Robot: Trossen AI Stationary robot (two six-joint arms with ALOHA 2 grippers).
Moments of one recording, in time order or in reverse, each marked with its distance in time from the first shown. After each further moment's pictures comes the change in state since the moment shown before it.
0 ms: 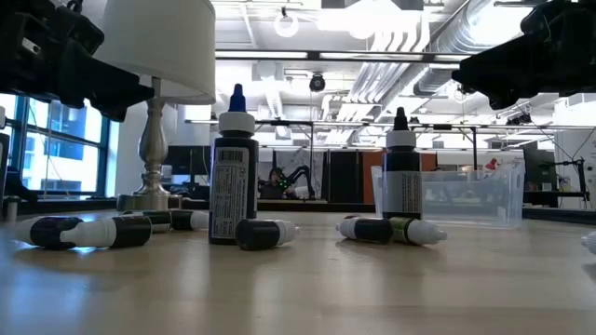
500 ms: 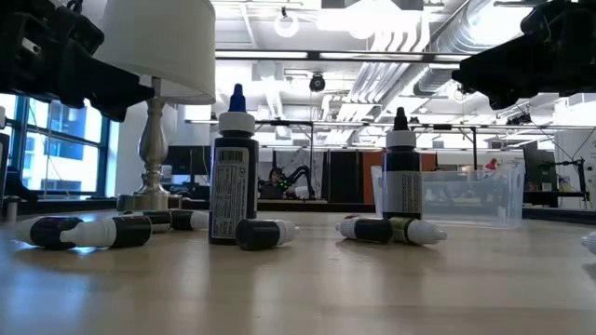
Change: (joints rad) left arm 0.000 0.000 0.000 0.000 0.000 0.000; right arm 0.000 0.000 0.000 0.000 0.000 0.000
